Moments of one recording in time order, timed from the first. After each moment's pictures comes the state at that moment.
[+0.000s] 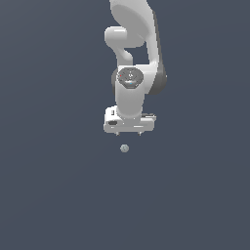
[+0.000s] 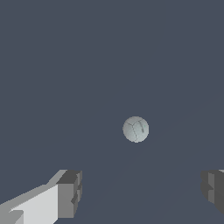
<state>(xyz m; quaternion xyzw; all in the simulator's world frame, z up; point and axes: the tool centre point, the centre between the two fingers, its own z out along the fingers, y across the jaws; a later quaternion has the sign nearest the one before) -0.019 0.016 0.142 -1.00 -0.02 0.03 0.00</state>
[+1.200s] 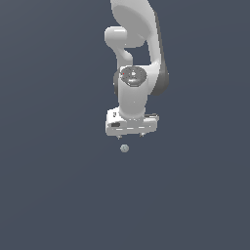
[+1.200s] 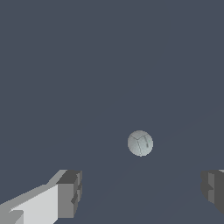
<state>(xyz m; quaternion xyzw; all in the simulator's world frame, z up) -0.003 0.025 0.146 -1.00 -0.05 0.00 0.01</state>
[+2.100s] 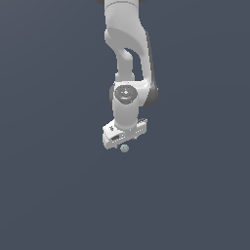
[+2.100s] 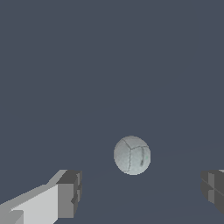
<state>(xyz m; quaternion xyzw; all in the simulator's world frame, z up) -0.006 0.003 0.086 -0.97 -0.23 0.00 0.00</state>
